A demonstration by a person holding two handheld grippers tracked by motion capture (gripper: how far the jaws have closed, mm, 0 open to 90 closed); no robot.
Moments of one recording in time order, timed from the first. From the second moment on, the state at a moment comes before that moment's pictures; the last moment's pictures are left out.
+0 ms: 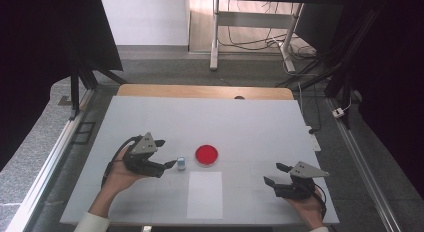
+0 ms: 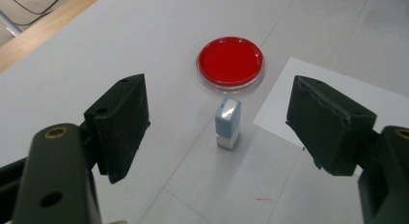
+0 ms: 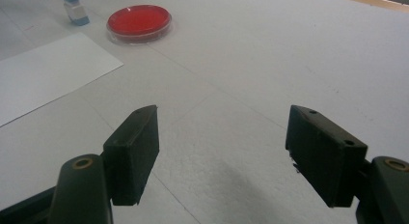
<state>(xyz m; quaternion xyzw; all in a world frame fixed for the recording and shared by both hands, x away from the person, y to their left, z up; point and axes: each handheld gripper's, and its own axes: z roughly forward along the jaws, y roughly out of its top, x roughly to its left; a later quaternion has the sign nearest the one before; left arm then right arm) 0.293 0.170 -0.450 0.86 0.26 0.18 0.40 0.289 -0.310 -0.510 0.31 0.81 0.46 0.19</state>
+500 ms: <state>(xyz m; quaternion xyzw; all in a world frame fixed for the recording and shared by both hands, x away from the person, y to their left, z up) 0.320 0.150 -0.475 0.89 0.24 0.14 0.37 0.289 -0.312 -0.511 0.31 0.81 0.46 0.19</state>
